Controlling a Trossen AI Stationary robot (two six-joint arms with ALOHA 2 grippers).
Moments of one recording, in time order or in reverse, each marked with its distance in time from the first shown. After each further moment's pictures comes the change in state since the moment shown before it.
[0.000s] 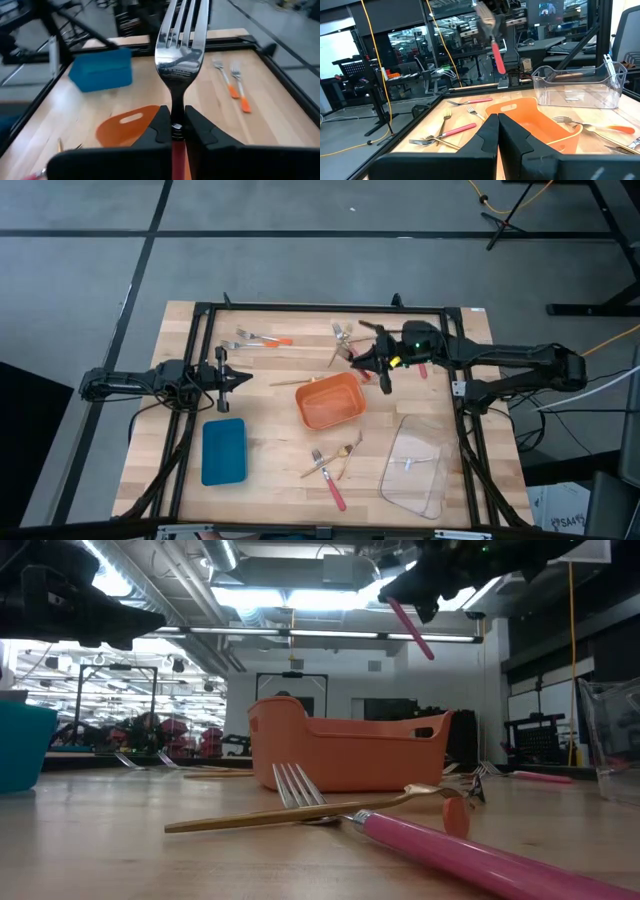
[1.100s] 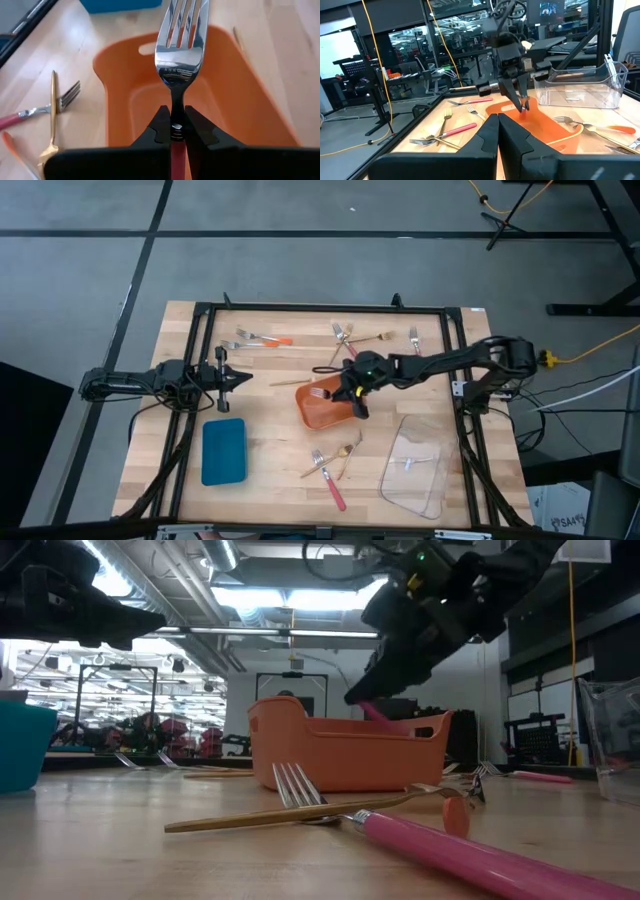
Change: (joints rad) left arm 0.000 0.000 0.000 0.000 -0.003 0.000; right arm 0.107 0.465 0.000 0.168 -0.044 -0.049
